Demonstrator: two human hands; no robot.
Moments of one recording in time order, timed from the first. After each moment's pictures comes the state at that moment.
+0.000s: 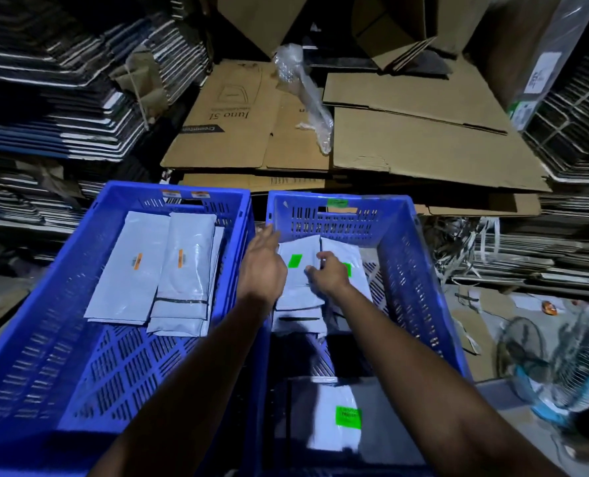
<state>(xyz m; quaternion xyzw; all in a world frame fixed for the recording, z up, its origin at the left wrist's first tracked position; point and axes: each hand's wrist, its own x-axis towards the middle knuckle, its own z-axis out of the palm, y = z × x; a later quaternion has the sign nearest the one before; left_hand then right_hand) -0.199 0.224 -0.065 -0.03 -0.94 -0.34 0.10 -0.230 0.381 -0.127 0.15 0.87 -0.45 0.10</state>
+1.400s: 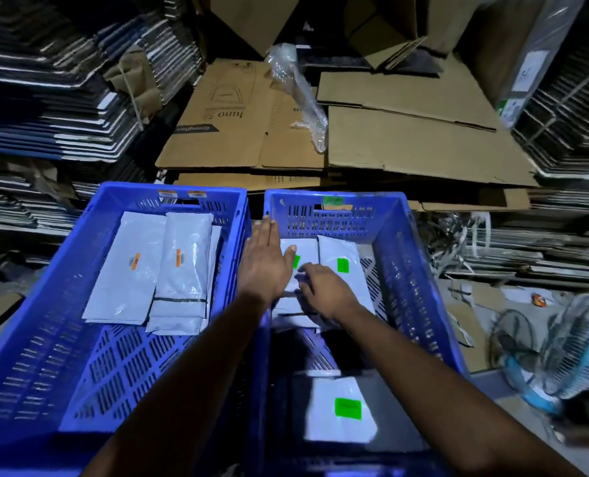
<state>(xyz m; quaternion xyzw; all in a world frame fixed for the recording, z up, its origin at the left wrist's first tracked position) -0.209 0.227 -0.070 -0.07 -0.98 -0.20 0.02 -0.186 0.389 -0.129 -0.10 0.97 -0.23 0.06</state>
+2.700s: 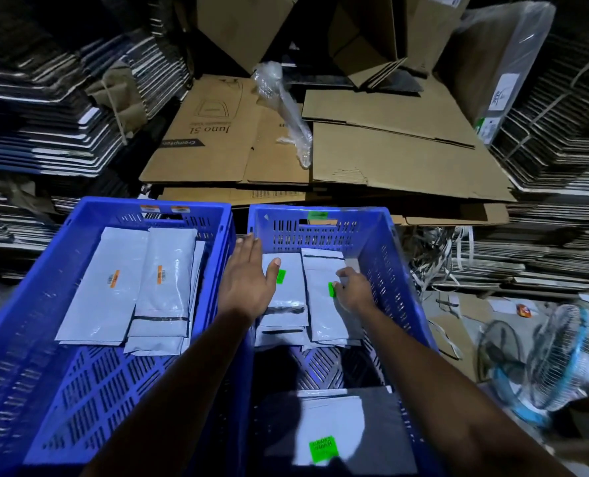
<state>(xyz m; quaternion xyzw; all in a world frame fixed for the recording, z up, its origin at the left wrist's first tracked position) -0.207 0.224 -0.072 -0.06 -0.97 -0.23 0.03 -0.217 0.466 -0.147 0.19 0.92 -0.34 0.06</state>
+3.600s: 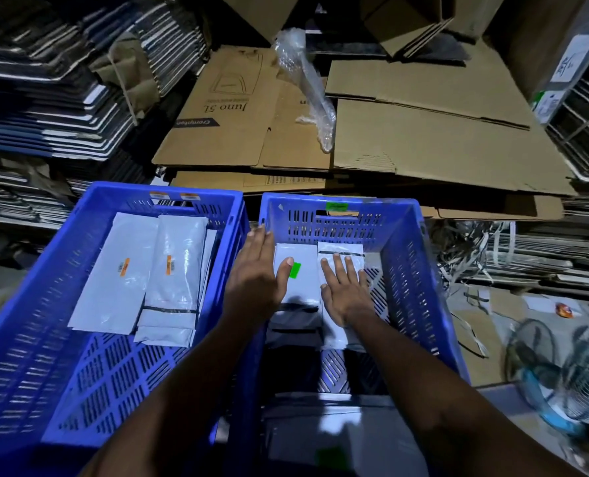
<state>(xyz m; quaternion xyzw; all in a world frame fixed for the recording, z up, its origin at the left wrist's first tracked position) -0.206 0.224 -0.079 -0.11 -0.97 -0.20 0.09 -0.229 0.439 -0.190 -0.05 0.99 -0.07 0.13</state>
